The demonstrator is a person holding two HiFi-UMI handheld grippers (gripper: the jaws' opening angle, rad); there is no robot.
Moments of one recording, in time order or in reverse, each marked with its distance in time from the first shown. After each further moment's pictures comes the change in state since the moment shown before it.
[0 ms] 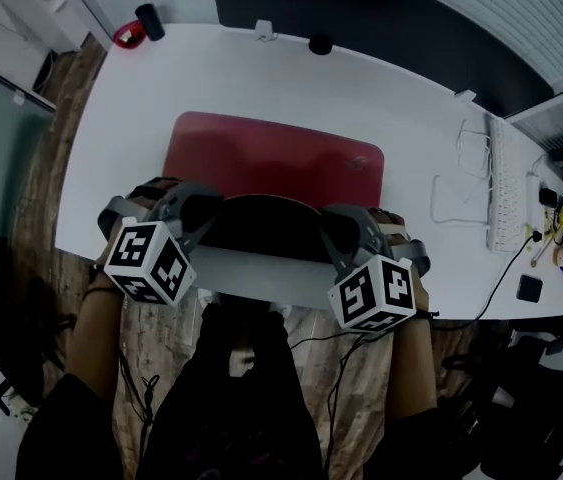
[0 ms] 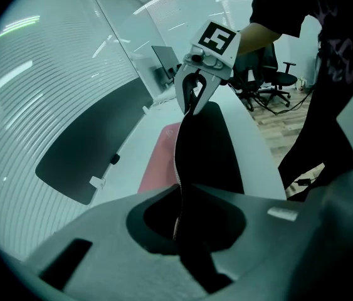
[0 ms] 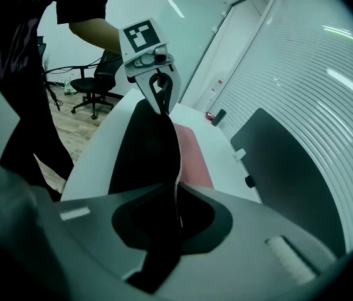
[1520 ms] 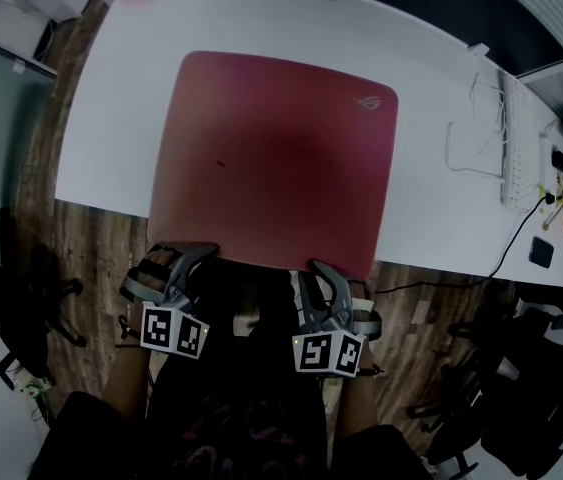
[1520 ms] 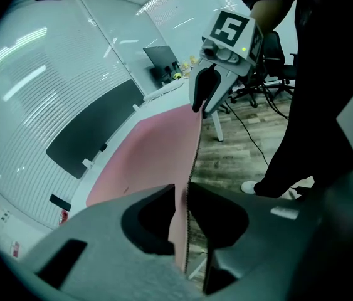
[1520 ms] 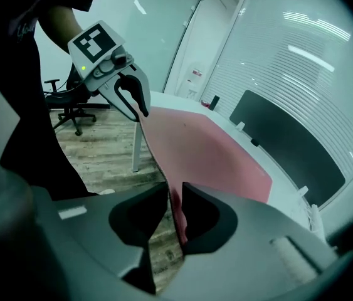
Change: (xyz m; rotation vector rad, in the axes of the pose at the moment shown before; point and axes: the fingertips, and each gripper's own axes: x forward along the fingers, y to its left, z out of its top) left arm -0.020 -0.210 -0.023 -0.071 0.028 0.122; right arm -0.038 0.208 -0.025 0.300 0.059 -0.137
